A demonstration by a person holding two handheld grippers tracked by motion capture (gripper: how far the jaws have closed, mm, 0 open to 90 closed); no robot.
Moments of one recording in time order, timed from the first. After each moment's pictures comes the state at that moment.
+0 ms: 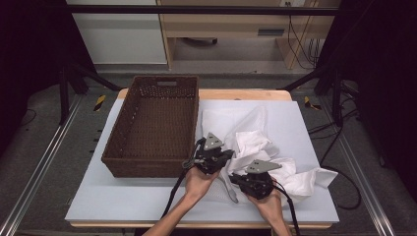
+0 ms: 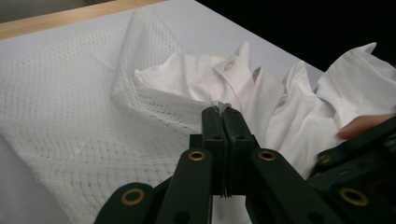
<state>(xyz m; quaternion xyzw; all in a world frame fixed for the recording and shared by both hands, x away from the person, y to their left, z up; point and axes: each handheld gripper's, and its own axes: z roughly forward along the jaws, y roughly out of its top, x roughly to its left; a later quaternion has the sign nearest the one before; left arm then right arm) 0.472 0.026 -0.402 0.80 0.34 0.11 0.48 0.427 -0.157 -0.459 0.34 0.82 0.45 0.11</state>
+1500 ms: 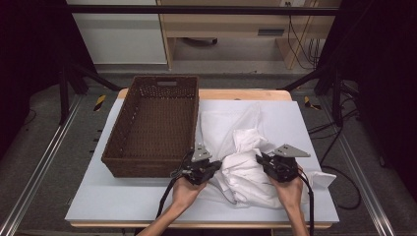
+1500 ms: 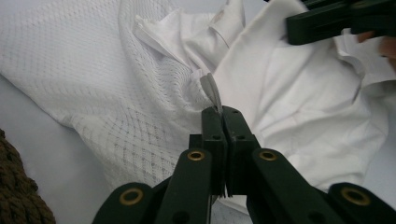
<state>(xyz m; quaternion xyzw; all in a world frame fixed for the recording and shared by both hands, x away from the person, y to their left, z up) 0.458 0.058 -0.432 0.81 0.34 0.11 0.46 0.447 -0.221 -0.433 0.43 0.75 0.44 0.22</state>
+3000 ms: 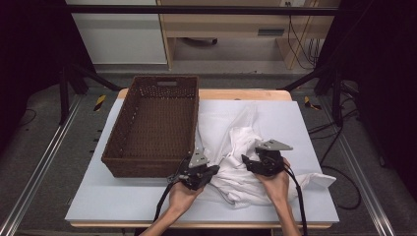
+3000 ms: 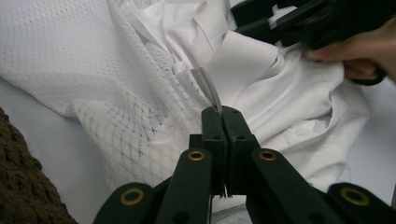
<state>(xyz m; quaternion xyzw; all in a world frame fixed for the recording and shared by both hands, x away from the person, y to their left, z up) 0.446 0.068 -0.437 0.82 0.33 0.11 0.46 0.482 -0.187 -0.452 0.47 0.76 0.40 0.21</state>
